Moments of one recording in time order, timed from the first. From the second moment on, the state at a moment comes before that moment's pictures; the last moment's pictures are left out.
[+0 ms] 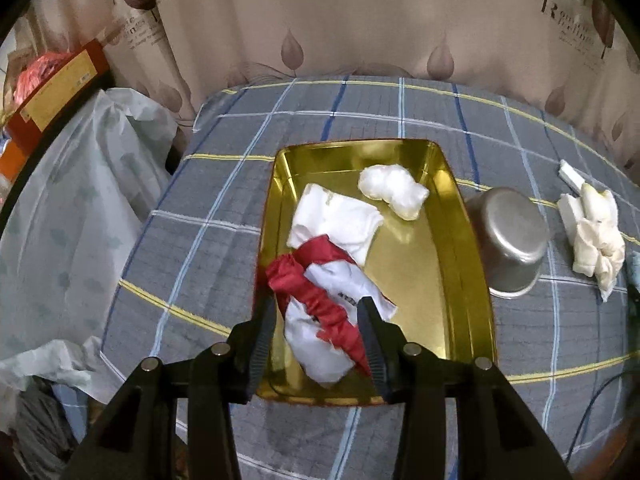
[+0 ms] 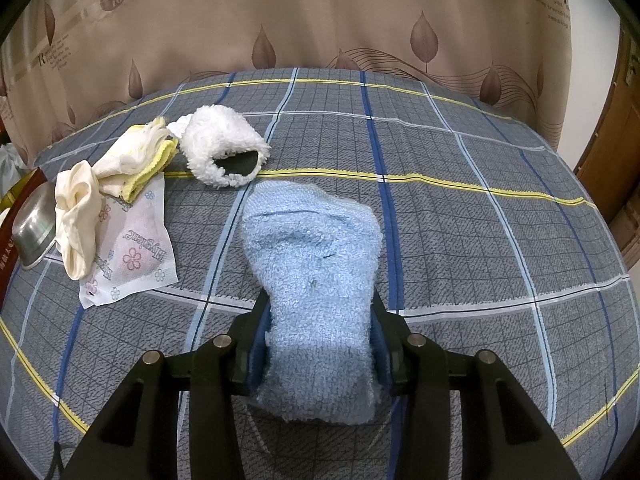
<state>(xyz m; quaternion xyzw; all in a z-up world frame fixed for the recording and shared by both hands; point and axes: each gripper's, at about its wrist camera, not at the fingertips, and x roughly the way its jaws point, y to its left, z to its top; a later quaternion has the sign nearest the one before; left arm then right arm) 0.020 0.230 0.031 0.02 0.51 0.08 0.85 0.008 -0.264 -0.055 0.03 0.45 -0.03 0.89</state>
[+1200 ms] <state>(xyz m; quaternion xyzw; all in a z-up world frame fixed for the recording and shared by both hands) -0.017 0.305 0.014 -0.08 0.47 0.18 0.86 -0.033 -0.123 0.005 -0.01 0.45 0.10 0.89</state>
